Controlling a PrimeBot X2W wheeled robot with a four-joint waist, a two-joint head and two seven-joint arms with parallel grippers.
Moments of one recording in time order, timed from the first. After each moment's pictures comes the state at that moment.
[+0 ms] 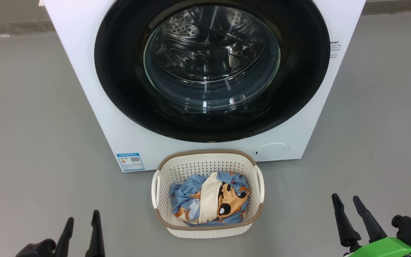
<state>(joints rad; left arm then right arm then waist) 0.06 0.06 -0.04 0.14 -0.45 -0.03 -0.15 0.02 -0.13 -0.01 0.20 0.56 0.13 -0.15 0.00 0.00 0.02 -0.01</state>
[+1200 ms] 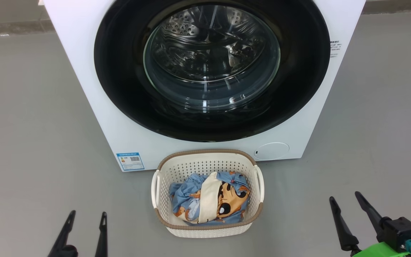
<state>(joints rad) 0.10 0.11 -0.08 0.08 -0.03 0.05 -0.25 0.03 -0.16 -0.01 0.20 0.17 0.13 -0.25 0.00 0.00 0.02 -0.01</state>
